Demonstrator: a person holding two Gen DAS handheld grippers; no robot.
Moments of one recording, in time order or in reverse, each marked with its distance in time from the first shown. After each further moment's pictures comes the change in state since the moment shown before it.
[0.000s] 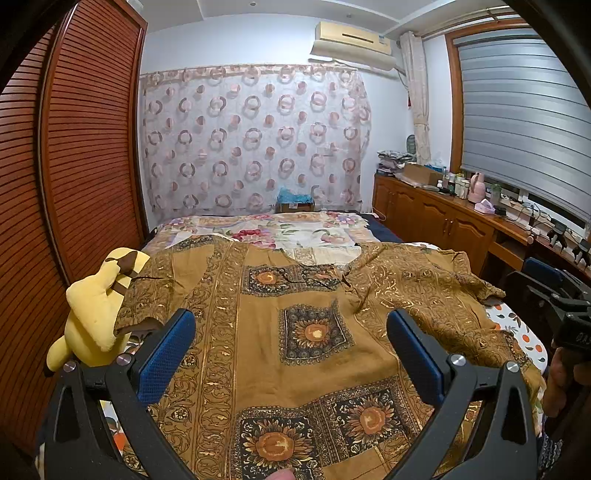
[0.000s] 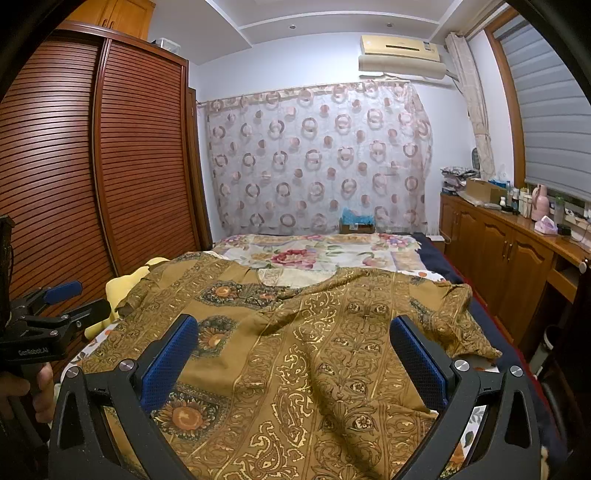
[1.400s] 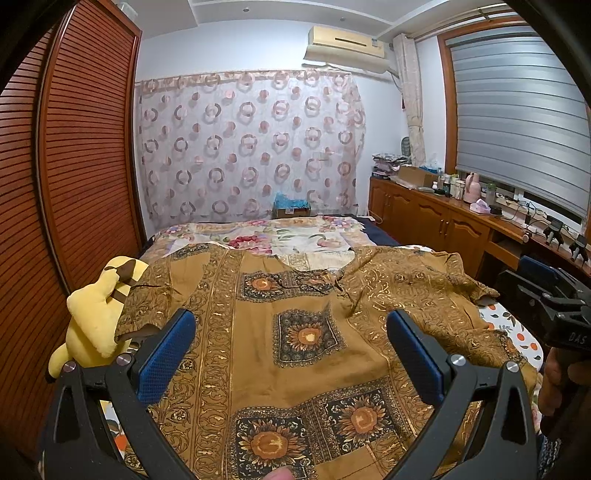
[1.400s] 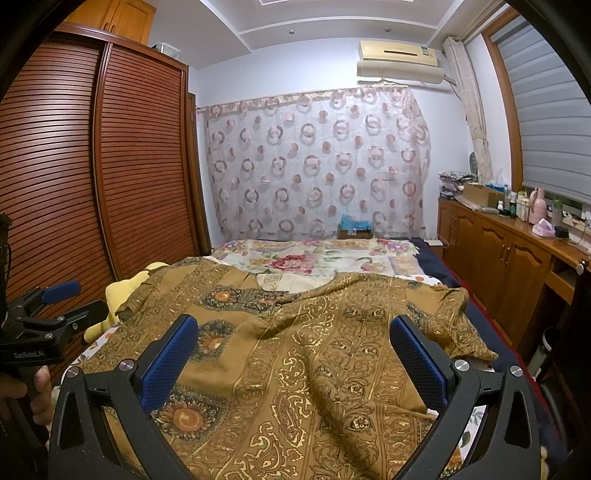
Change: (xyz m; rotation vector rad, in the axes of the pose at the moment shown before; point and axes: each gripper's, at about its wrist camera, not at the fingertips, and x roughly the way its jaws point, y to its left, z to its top) left arm -0.010 -0.008 -0.001 0.023 -0.024 -0.005; right arm 0.000 0.002 -0.005 0.000 -0.023 -0.002
